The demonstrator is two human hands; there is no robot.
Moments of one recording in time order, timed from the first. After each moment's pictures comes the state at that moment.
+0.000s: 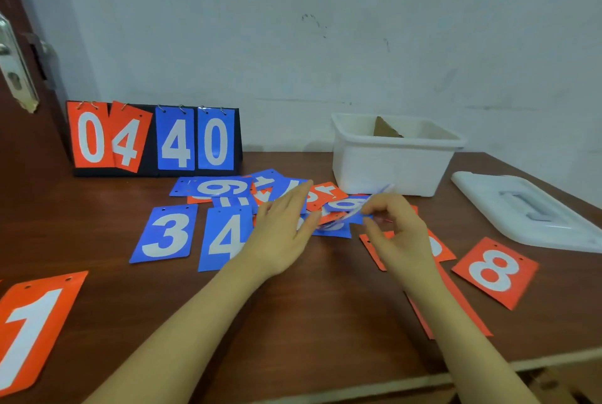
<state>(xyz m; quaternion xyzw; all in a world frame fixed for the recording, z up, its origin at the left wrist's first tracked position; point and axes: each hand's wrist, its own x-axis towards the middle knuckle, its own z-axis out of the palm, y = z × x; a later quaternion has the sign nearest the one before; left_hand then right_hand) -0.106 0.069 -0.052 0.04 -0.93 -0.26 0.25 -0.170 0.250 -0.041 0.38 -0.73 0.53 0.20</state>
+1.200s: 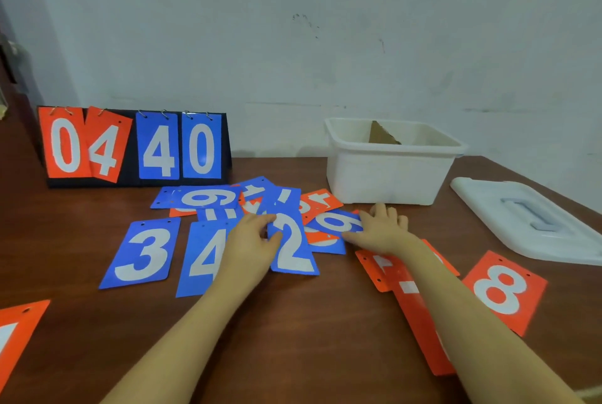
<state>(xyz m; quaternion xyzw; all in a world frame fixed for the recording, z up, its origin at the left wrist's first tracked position) -0.126 0.041 -0.075 0.19 -0.87 -0.34 0.30 -0.297 0.219 -0.067 0.25 -0.97 0.04 -0.02</state>
